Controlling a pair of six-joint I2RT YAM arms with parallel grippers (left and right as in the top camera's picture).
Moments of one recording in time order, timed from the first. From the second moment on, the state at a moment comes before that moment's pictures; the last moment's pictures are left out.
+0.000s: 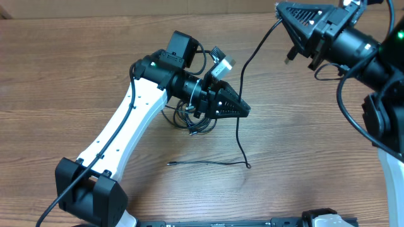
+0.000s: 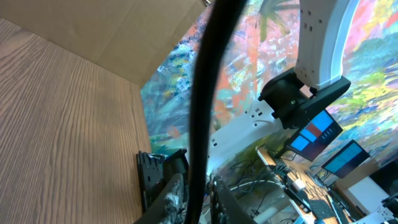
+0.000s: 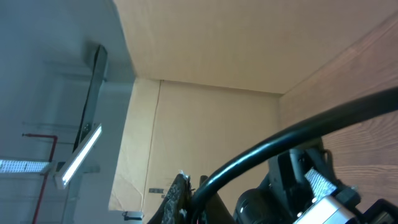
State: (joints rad) left arm -0.44 1.74 1.59 -1.02 1.56 0.47; right arm 0.13 1.29 1.73 -0.50 -0.71 1.41
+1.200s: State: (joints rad) left arm -0.44 1.74 1.59 -0.88 1.31 0.15; right arm -0.03 1.33 1.73 -0.98 -0.42 1.15
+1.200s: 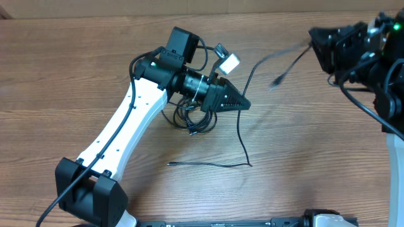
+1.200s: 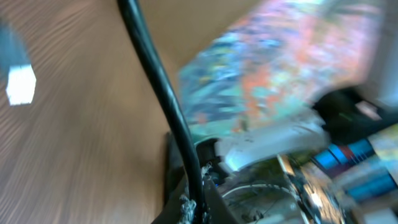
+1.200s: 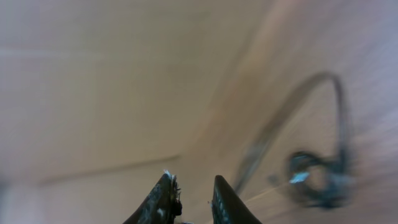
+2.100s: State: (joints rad) left arm -0.46 1.74 2.07 -0.45 0.65 -0.50; right arm -0.03 1.33 1.73 -1.29 -0.12 0.86
